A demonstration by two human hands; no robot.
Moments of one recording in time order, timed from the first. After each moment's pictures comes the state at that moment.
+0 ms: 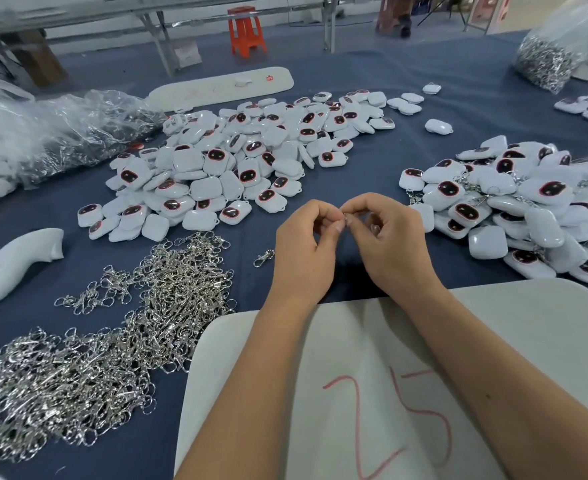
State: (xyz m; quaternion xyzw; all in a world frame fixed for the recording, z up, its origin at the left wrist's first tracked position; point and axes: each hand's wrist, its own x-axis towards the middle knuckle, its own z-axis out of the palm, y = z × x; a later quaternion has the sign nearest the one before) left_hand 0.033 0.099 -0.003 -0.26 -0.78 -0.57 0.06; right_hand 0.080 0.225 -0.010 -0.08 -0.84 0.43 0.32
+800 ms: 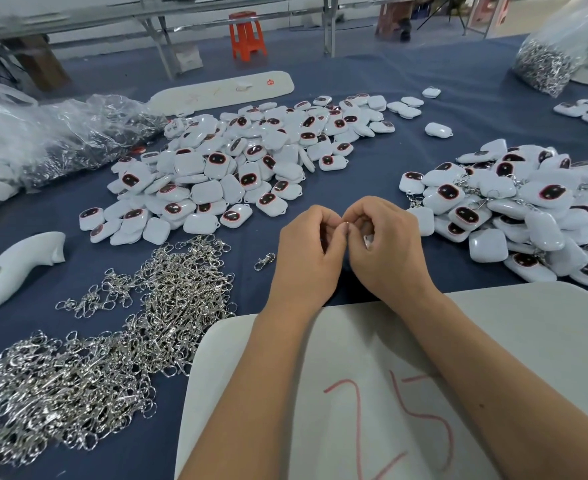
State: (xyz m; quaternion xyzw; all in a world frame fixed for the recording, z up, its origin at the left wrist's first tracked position) left_hand 0.033 0.099 -0.006 -0.28 -0.79 -0.54 0.07; right_hand 0.079 0.219 -0.009 -0.05 -0.87 0.32 0.37
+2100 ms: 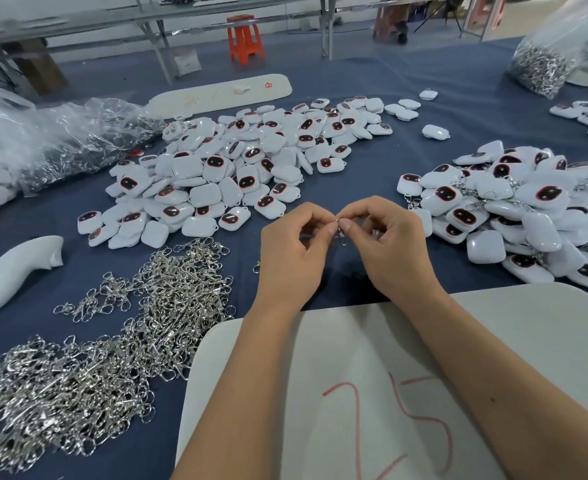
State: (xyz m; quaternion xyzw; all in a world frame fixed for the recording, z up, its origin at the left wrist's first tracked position) left_hand 0.021 0.089 -0.006 -0.29 -0.76 -0.57 0.07; right_hand 0.081 0.226 -0.008 -0.05 -0.81 0.48 0.33
